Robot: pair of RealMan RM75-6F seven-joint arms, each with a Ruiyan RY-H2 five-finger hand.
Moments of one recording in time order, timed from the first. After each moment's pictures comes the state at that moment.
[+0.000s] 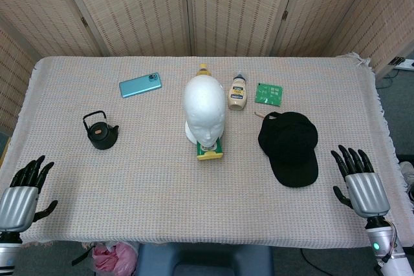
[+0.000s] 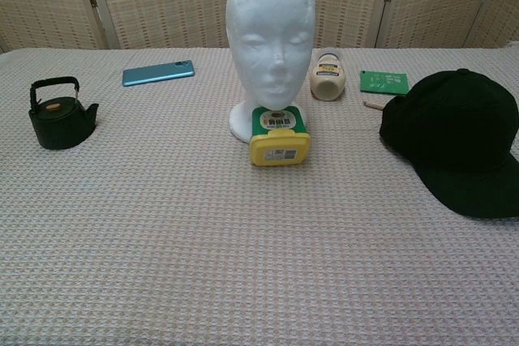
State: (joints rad) left arm -0.10 -1.16 -0.02 -1.58 1.50 1.47 0.18; right arm 0.14 -1.19 0.04 -1.59 -1.50 1.40 -0.23
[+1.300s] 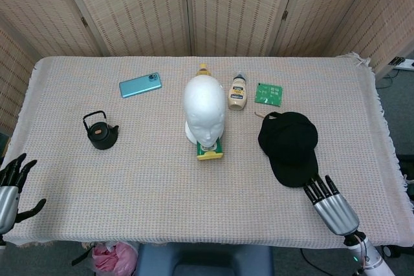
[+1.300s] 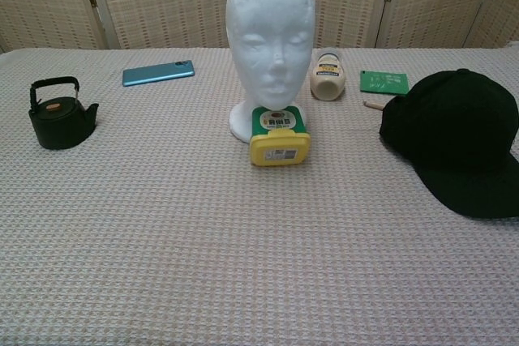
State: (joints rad) left arm -0.08 -1.08 -0.04 -1.62 1.48 1.49 0.02; right arm 0.12 -1.79 -0.05 -0.39 -1.88 1.81 -0.15
